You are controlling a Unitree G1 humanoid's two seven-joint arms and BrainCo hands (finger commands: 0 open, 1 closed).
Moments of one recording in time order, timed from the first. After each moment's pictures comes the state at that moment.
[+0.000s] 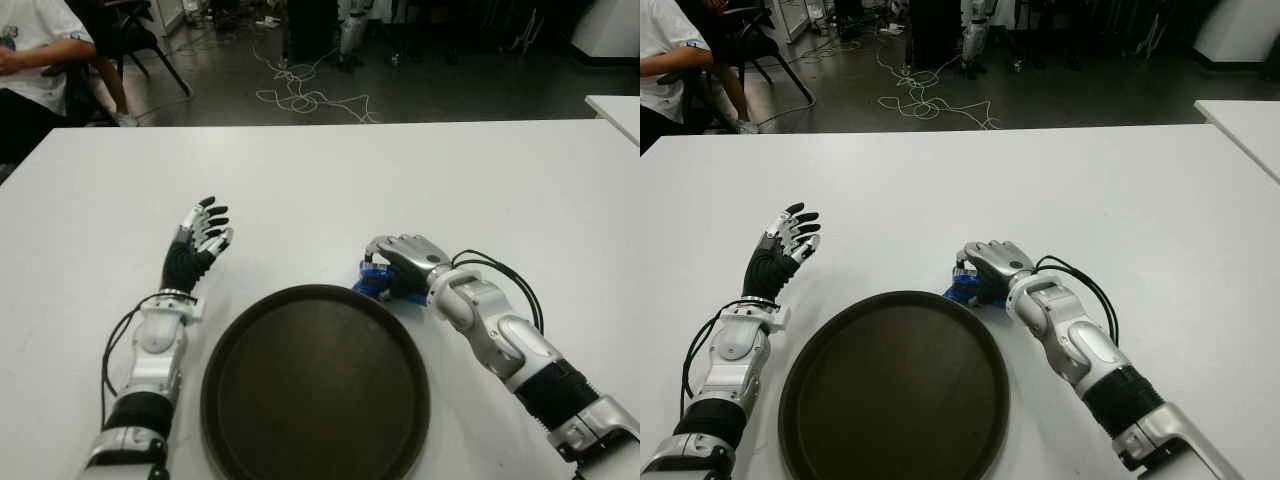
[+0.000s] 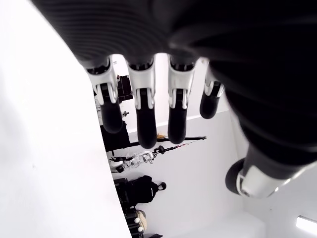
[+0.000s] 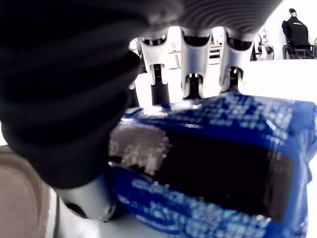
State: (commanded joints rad) left arm -0.30 0.15 0.10 0.76 0.00 -0.60 -0.07; right arm -0.37 -0.39 0.52 0.23 -0.81 0.06 0.20
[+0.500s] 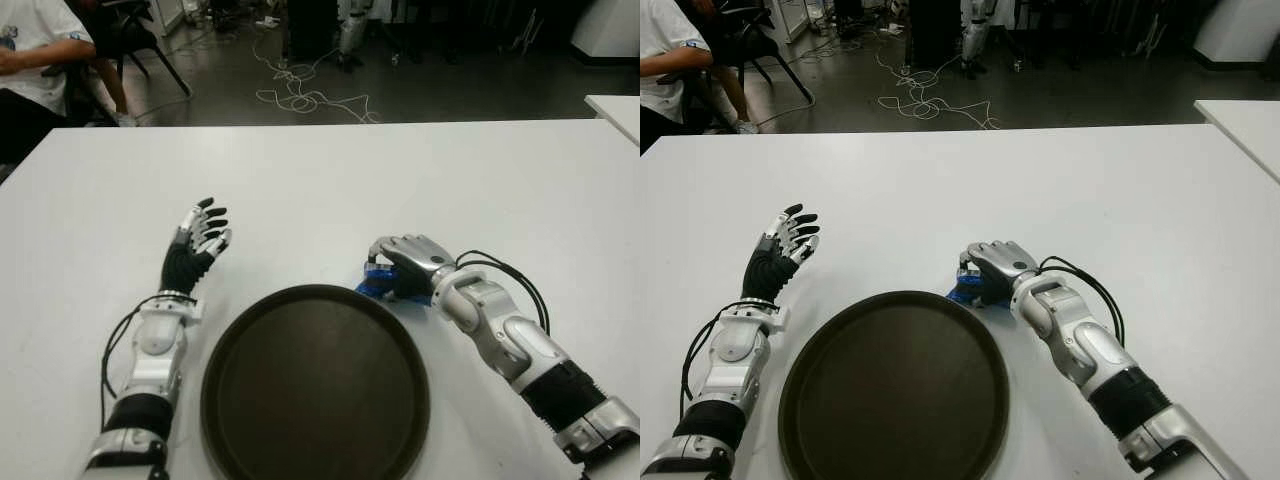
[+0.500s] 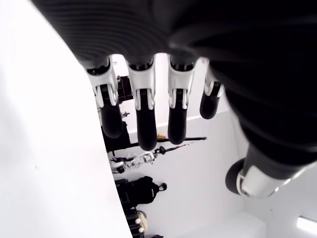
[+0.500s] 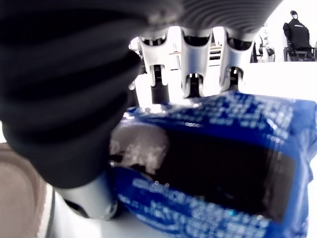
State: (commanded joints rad) left arm -0.30 0.15 0.10 0.76 0.01 -0.61 -0.06; right arm -0.37 -0.41 0.51 0.23 -0.79 0.03 0.19
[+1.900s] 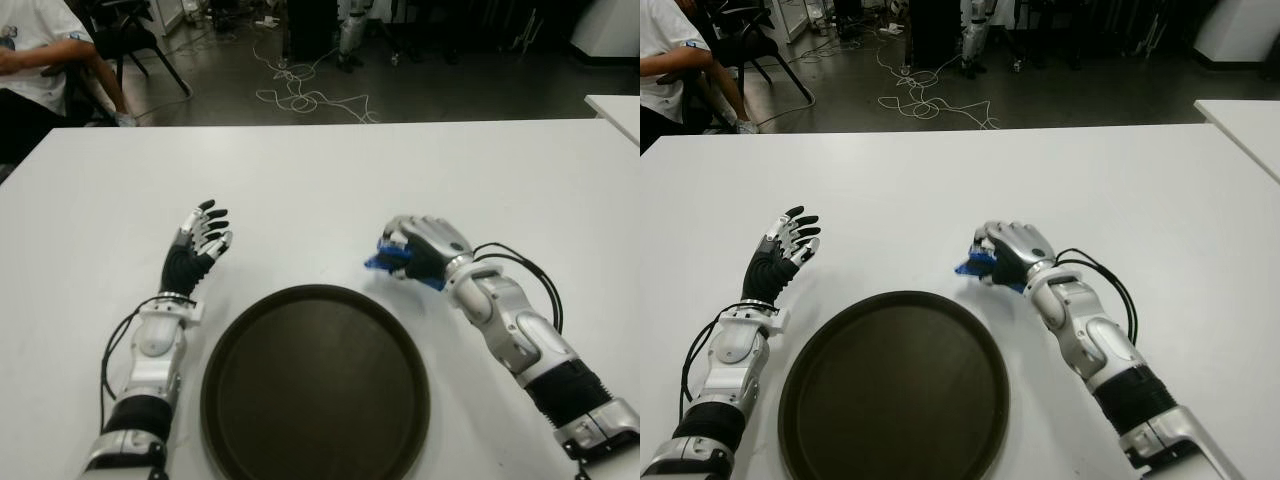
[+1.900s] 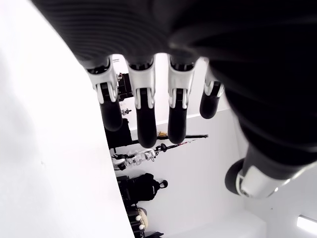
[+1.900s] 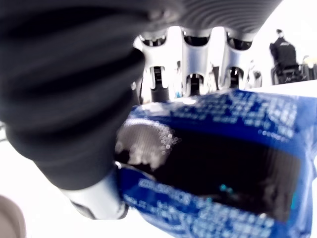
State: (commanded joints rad) left arm -0.30 0.15 0.10 0.76 -0.02 -0.61 -0.09; right arm -0.36 -0.34 0.39 0.25 -0.72 0.02 0.03
